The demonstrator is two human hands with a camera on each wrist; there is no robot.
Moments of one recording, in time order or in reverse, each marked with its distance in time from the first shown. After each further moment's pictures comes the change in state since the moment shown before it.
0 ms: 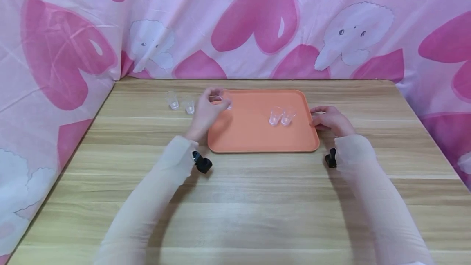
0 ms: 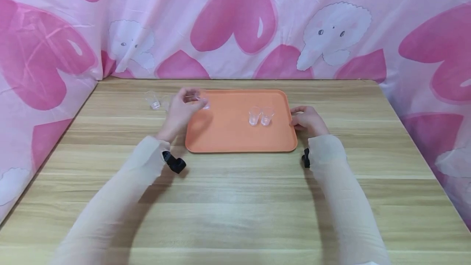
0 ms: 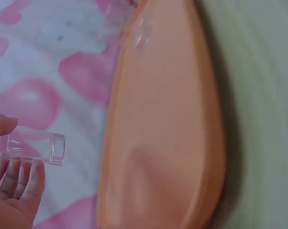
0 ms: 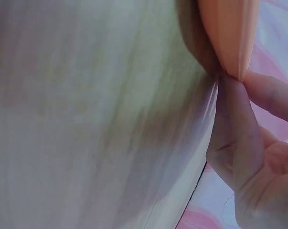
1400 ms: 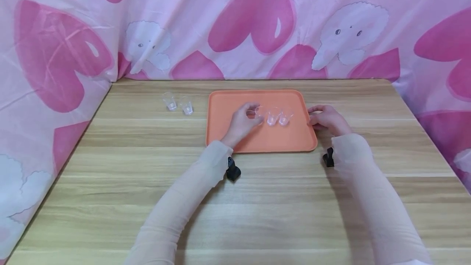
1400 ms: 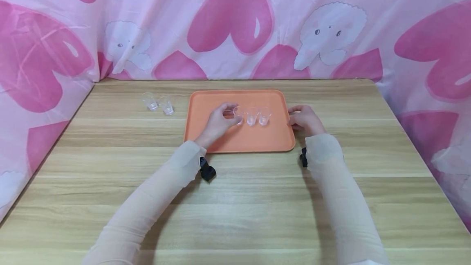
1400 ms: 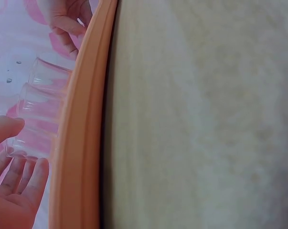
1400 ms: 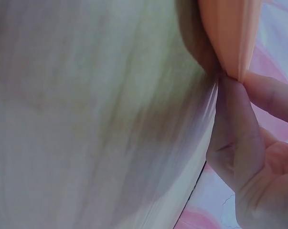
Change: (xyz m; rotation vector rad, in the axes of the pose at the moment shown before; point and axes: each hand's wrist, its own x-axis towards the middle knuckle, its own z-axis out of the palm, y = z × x) left_hand -0.006 -0.023 0.091 0.104 -0.214 0.020; right_hand 0.000 0.000 0.003 -0.024 0.024 -0.012
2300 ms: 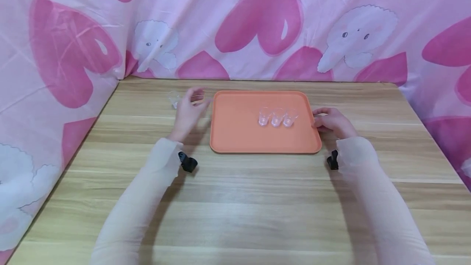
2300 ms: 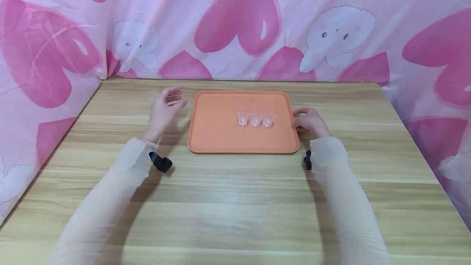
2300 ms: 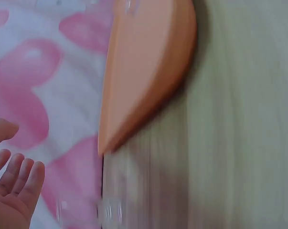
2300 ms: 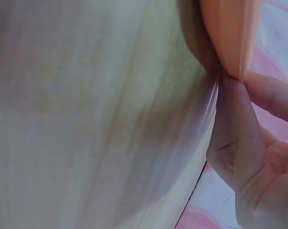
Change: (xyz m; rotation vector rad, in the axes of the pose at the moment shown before) left_hand -0.022 -0.008 -0.135 -0.010 0.322 0.059; right_hand -0.002 -0.001 -0.002 -0.029 -0.024 -0.013
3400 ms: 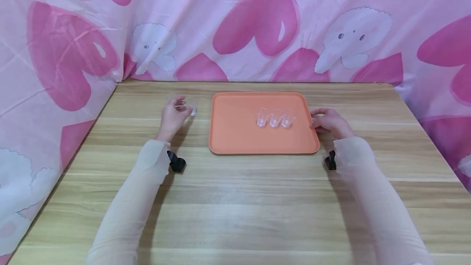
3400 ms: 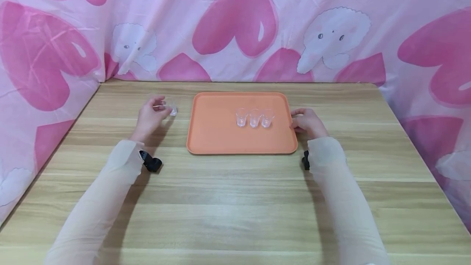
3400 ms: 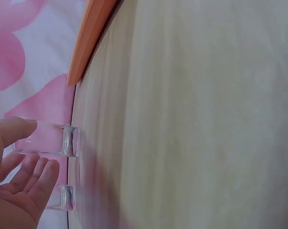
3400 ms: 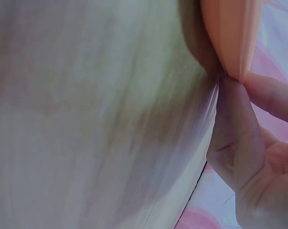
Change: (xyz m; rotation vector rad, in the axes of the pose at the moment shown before) left_hand 0.012 -0.041 -0.036 0.208 -0.020 -0.168; right_hand 0.003 0.006 -0.001 0.086 0.011 -0.006
